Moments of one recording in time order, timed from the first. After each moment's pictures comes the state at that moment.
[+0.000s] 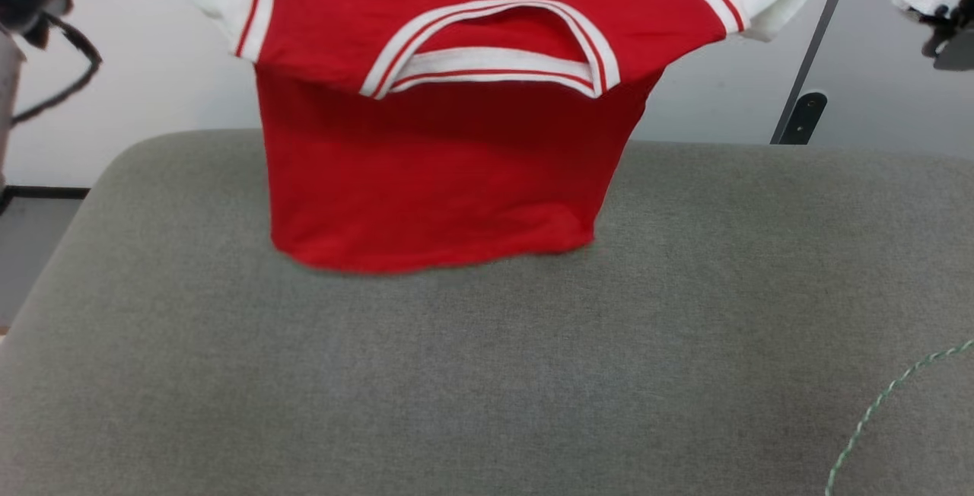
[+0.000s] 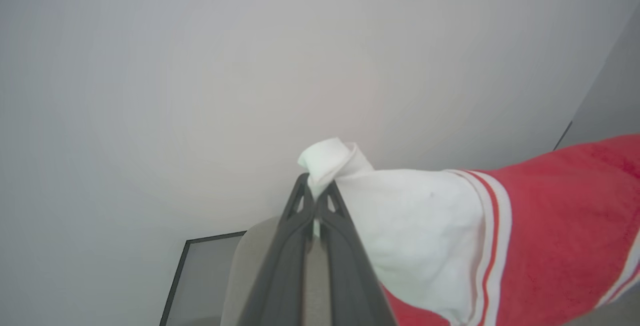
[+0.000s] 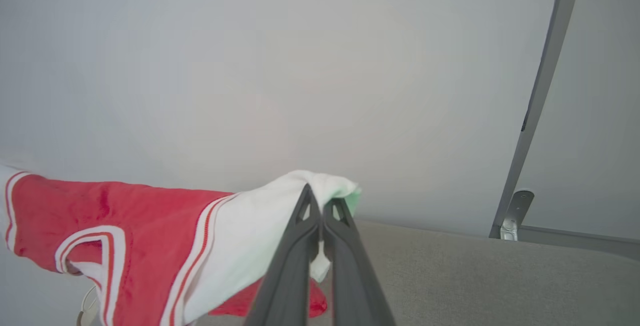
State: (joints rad) left arm -1.44 0.53 -0.63 0.87 -0.66 -0.13 0.61; right arm -1.16 -0.25 0.00 0.64 0.60 0.13 0.74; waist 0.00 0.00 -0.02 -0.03
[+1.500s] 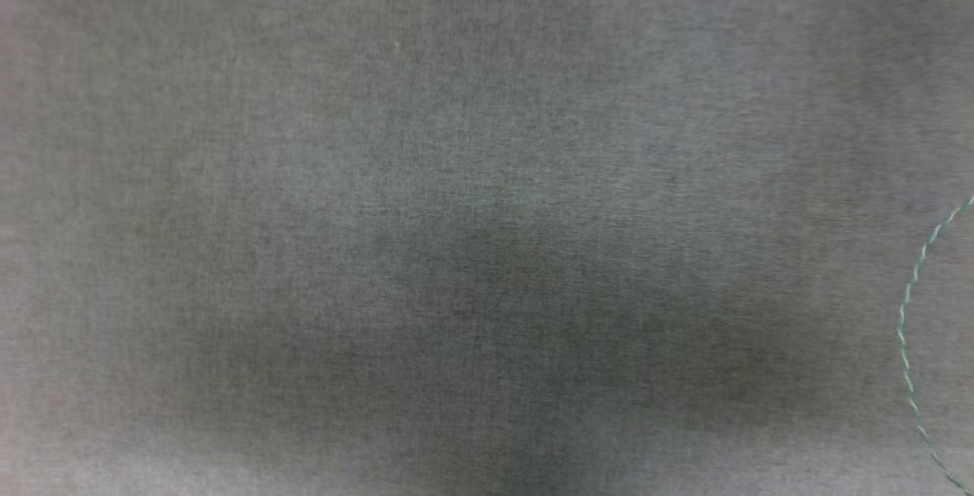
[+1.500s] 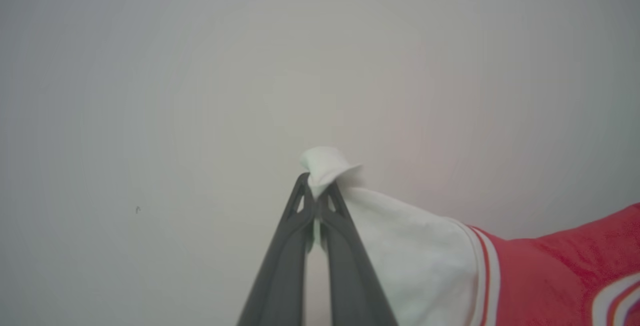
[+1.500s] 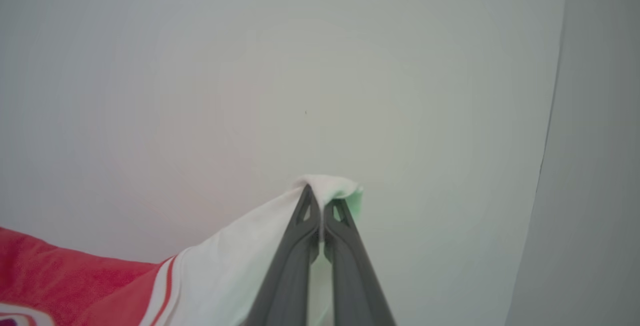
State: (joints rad) left arm -2.09 0.34 -0.64 1.10 -0.51 -0.06 -0.15; right arm -1.83 -0.23 -0.03 1.01 0.13 0.13 -0.26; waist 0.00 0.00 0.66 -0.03
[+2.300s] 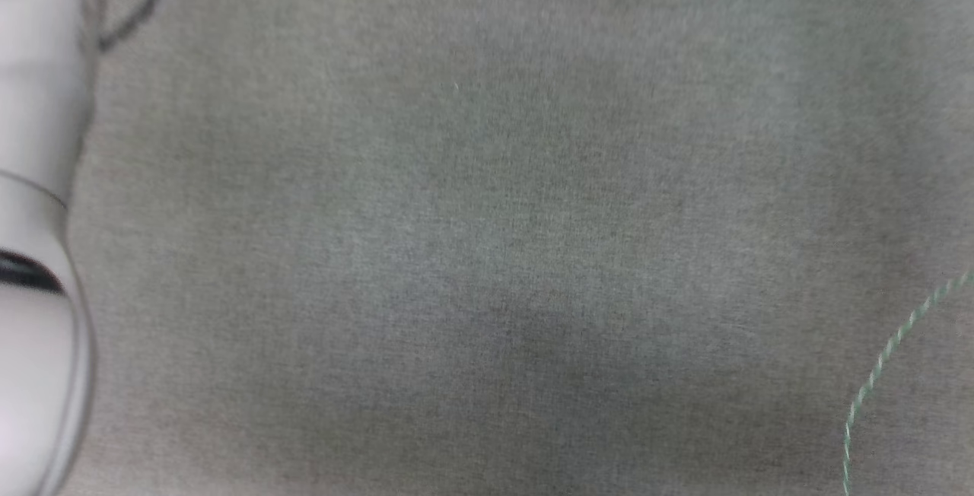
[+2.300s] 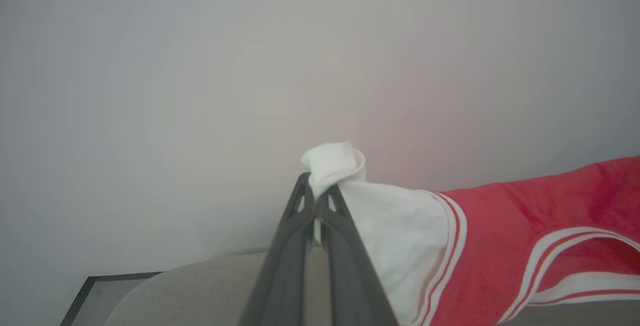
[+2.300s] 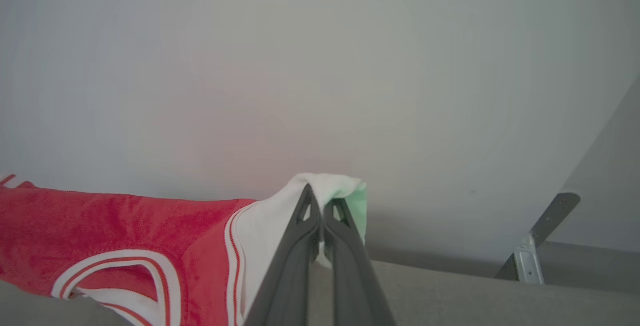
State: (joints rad) left arm -1.68 0.30 -0.66 1.27 -0.62 -0.12 -0.11; right arm -1.52 -0.21 0.16 1.10 0.44 0.13 0.03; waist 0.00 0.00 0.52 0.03
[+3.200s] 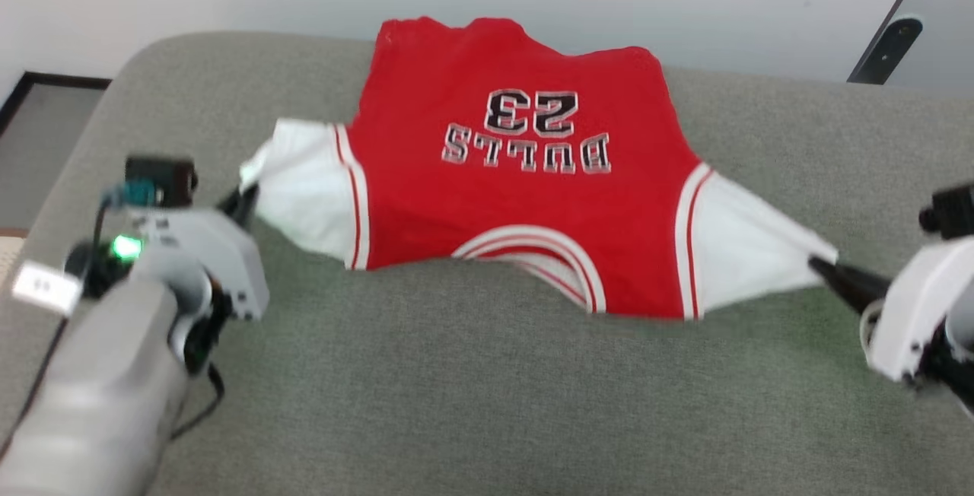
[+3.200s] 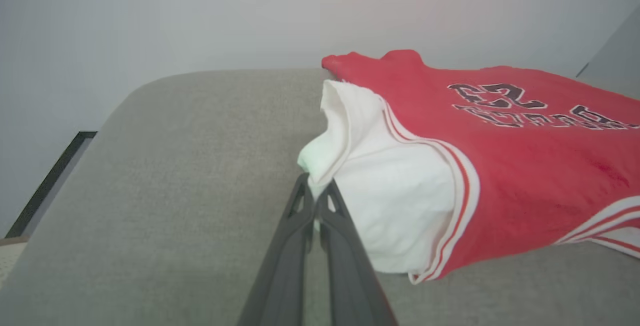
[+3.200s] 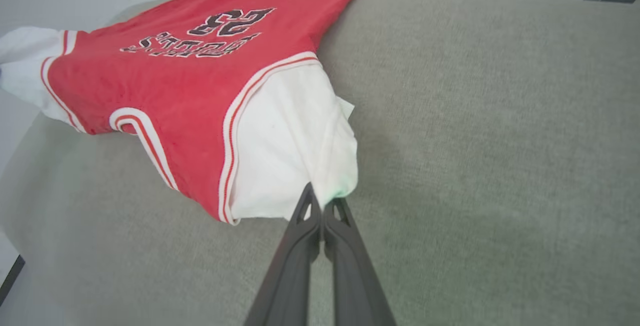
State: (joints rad) left arm -0.87 0.46 -0.70 0.95 -0.82 -0.10 -0.11; right arm -0.49 -0.57 0.35 0.30 0.93 0.13 0.47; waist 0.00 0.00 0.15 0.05
